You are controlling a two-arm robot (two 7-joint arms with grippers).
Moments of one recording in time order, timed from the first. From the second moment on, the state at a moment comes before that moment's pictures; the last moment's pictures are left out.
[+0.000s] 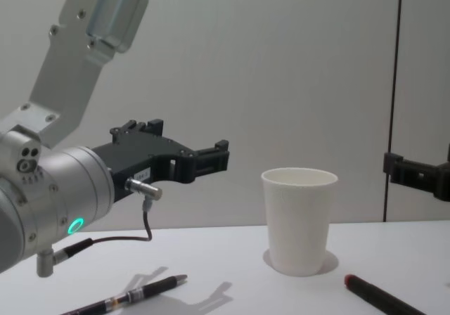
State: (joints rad) left arm -0.24 0.38 0.45 -1.63 -0.20 0.01 -0.01; right arm -0.01 0.34 -0.23 -1.77 0.29 0.03 0.07
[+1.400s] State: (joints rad) left arm -0.24 0.38 0.45 -1.63 -0.20 0.01 -0.01; right arm -0.01 0.34 -0.23 -1.77 0.29 0.03 0.07
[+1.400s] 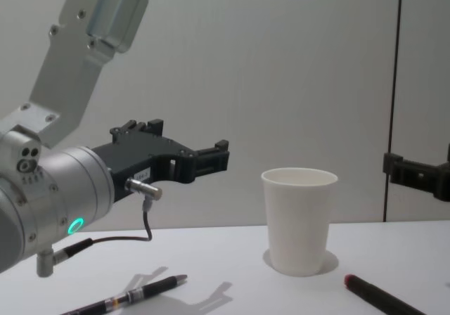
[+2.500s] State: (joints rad) left arm -0.24 0.38 0.45 -1.63 -0.20 0.01 -0.01; right arm -0.12 0.37 -0.23 -1.92 0.25 0.19 0.01
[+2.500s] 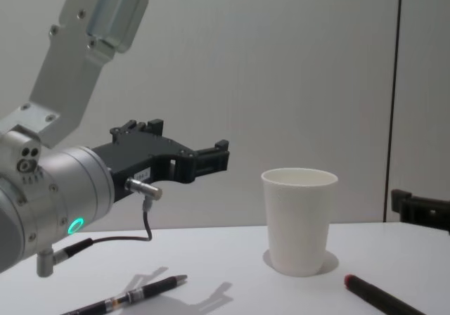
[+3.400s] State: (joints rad) left arm -0.24 0.38 0.45 -1.63 -0.20 0.01 -0.01; right arm -0.03 0.30 -0.25 -1.95 0.16 0.59 -0.02
